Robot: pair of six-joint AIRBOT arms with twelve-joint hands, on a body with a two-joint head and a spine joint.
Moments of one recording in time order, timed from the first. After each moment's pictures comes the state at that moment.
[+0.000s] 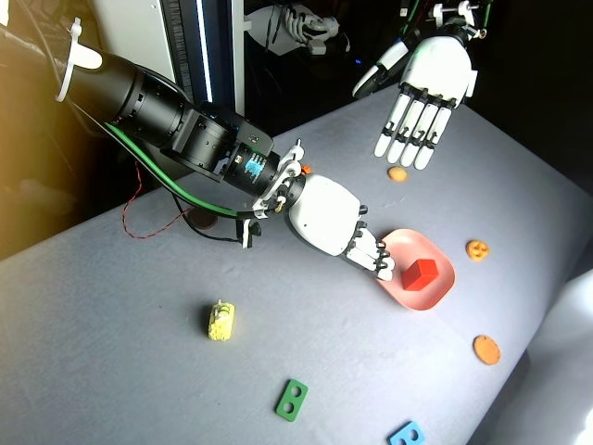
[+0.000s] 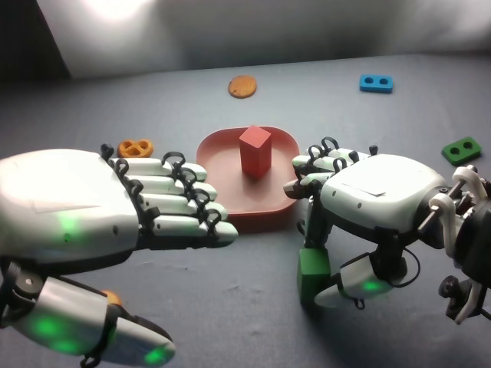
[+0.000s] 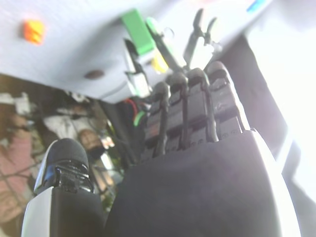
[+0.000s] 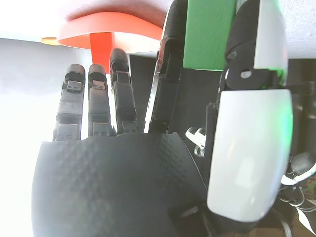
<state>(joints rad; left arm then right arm) 0.30 -0.61 0.77 1.13 -0.51 -0.01 -0.40 -1.14 0.89 0.72 0.53 -1.59</state>
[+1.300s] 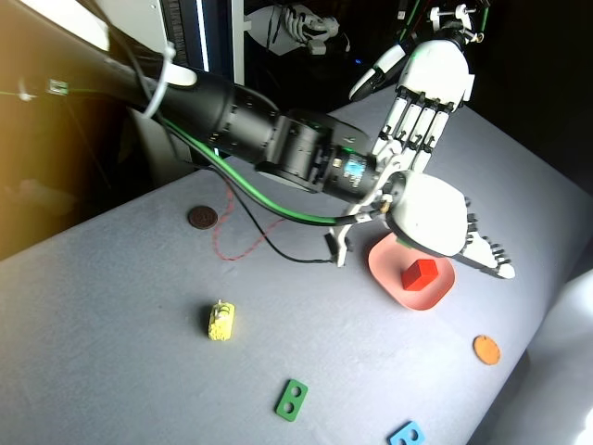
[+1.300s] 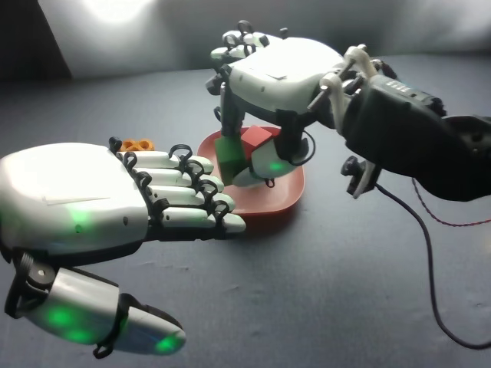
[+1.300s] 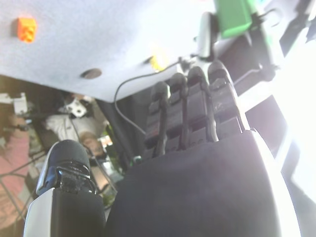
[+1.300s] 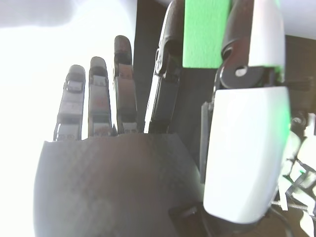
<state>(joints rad) 0.29 -0.63 0.78 1.11 -0.48 0.01 -0.13 -1.43 1.25 0.65 0.42 -1.63</state>
